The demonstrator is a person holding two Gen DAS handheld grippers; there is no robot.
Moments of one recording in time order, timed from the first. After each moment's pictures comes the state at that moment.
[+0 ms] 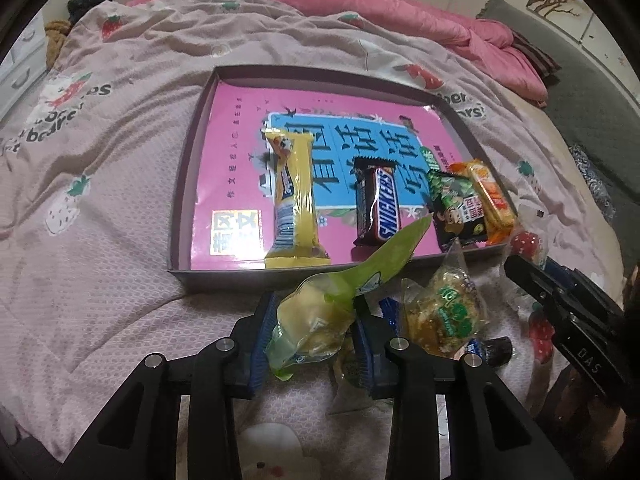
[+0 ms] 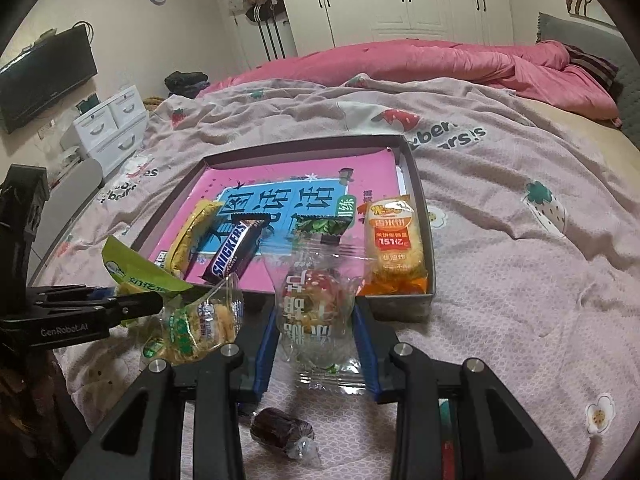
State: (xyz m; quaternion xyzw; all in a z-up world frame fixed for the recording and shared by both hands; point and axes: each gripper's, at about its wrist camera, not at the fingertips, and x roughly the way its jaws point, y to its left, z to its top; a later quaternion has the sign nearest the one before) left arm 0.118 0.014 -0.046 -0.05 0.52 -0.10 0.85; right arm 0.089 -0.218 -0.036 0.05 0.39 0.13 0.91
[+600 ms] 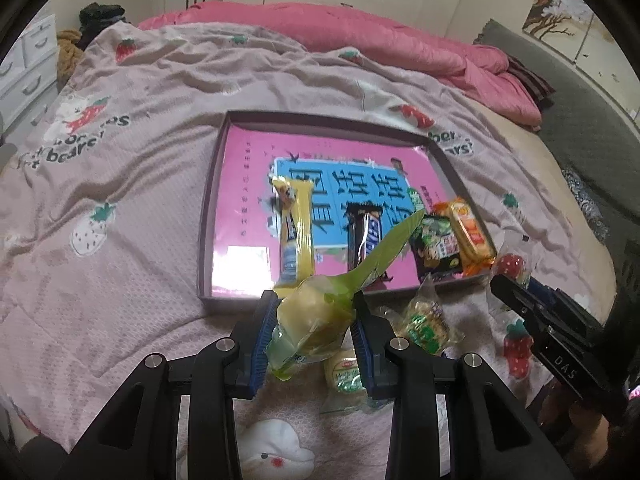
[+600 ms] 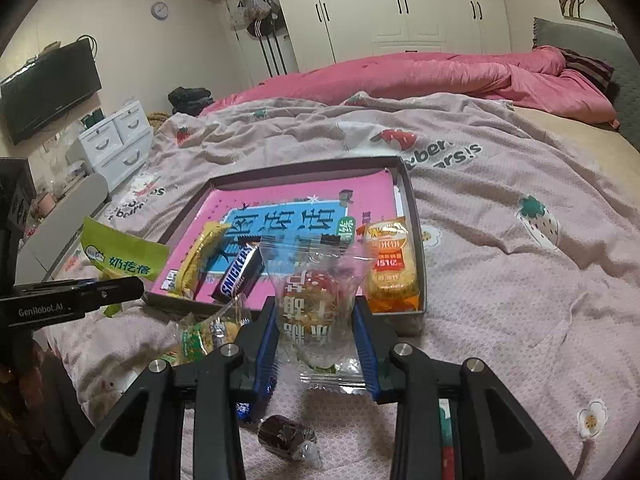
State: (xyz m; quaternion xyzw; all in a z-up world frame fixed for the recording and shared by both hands) left arm 0.108 0.024 -0.007 -0.07 0.47 -0.10 0.87; right arm 0.082 -0.224 -0.020 0.06 0.36 0.13 0.92
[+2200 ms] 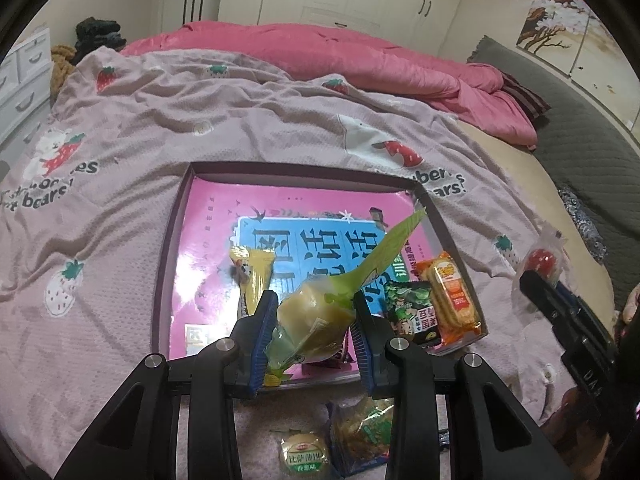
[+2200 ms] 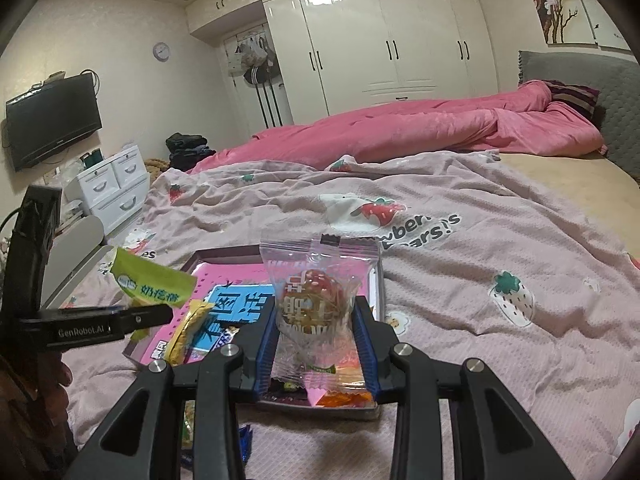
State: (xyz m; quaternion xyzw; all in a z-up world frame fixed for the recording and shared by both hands) left arm 0.158 -0.010 0.004 -0.07 0.45 -0.10 0.89; right arm 0.106 -0.255 0.019 0.07 0.27 0.11 0.95
